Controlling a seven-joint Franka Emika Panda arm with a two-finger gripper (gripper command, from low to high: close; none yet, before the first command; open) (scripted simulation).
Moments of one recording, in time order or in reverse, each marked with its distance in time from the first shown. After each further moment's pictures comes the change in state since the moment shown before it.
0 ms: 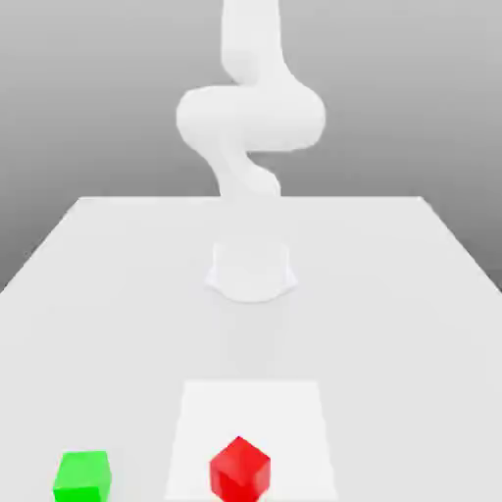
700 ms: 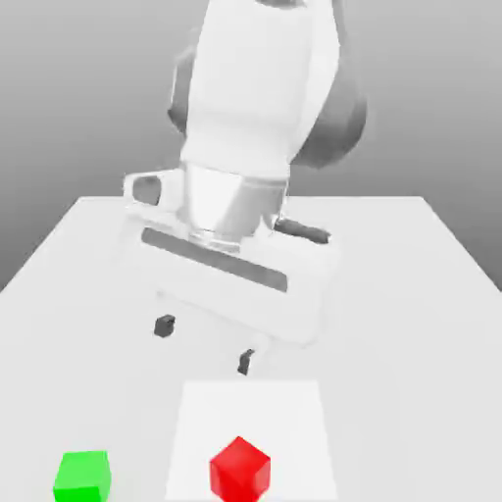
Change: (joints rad) arm -0.220 0.759 0.165 -0.096 -0.225 0.242 0.633
